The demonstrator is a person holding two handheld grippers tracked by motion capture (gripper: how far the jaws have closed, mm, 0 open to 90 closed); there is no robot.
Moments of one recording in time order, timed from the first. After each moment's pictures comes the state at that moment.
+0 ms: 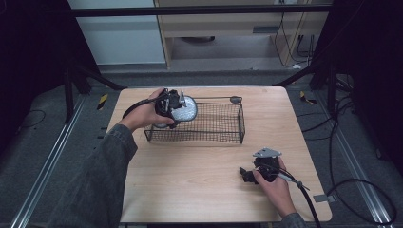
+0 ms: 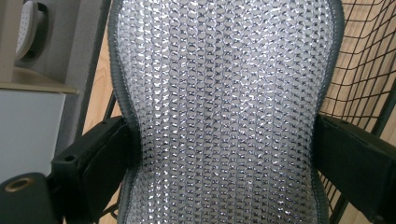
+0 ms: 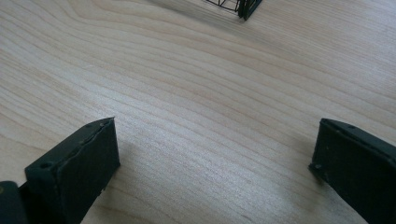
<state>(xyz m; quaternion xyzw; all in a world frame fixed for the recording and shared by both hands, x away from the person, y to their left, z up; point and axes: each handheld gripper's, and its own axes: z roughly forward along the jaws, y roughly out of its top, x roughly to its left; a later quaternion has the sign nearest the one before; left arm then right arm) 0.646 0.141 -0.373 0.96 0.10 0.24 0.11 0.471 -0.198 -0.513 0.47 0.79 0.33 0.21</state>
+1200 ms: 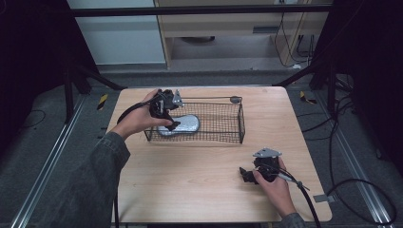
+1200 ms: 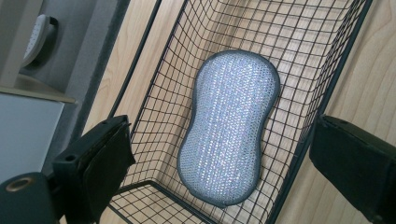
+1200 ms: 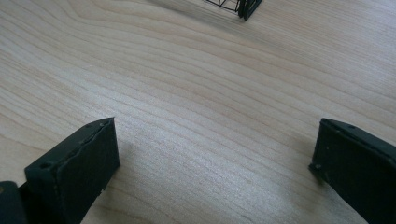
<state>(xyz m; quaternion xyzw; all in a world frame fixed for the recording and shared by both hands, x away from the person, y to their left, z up) 0.617 0.149 -0.353 0.95 0.12 0.25 0.17 0.472 -0.198 -0.513 0.47 0.79 0.33 0.21</state>
